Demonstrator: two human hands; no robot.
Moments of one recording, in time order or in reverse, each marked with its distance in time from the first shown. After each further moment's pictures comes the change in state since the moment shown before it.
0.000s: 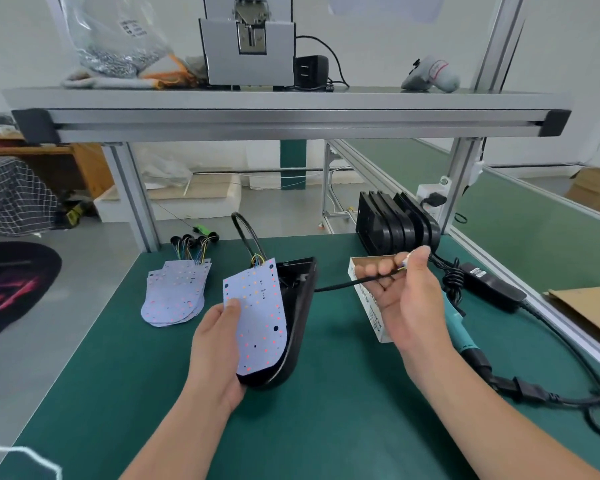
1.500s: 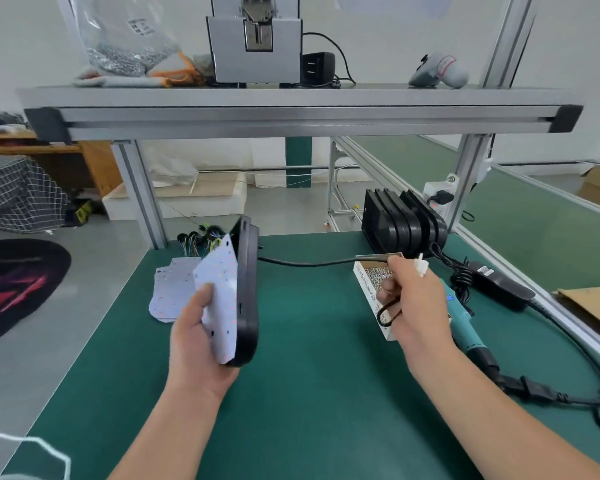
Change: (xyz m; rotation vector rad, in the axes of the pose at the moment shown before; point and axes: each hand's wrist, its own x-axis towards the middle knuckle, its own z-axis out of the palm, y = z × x) left_hand 0.001 0.021 -0.018 -0.401 -0.187 -0.035; right_hand -0.007 -0.003 0.003 -0.306 0.218 0.085
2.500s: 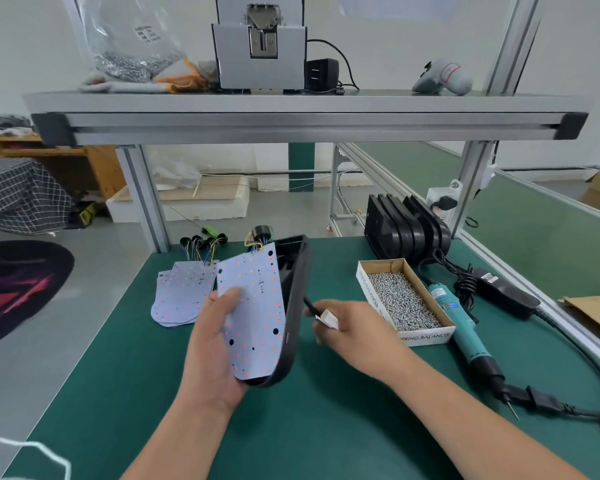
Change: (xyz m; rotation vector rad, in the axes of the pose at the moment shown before) left_hand -0.011 -0.011 0.013 0.154 -0.041 0.060; right_hand -0.034 0.025 0.020 -1.200 -0.726 -0.360
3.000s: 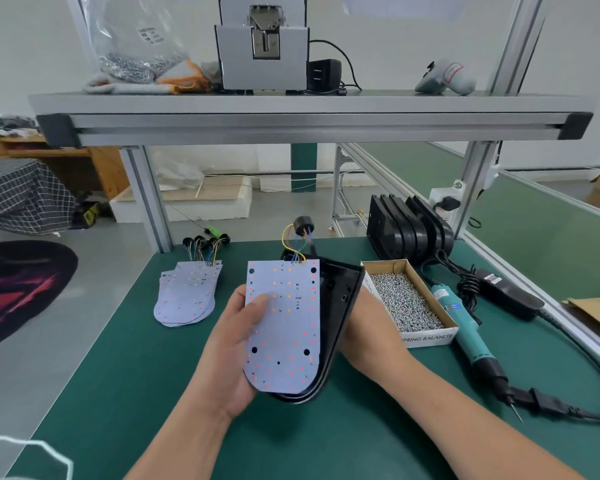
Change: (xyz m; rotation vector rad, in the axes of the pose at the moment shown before) left_hand 0.001 -0.006 0.000 0.113 -0.252 -0.048; right_hand 0.012 0.012 0.011 -0.352 0.204 -0.099
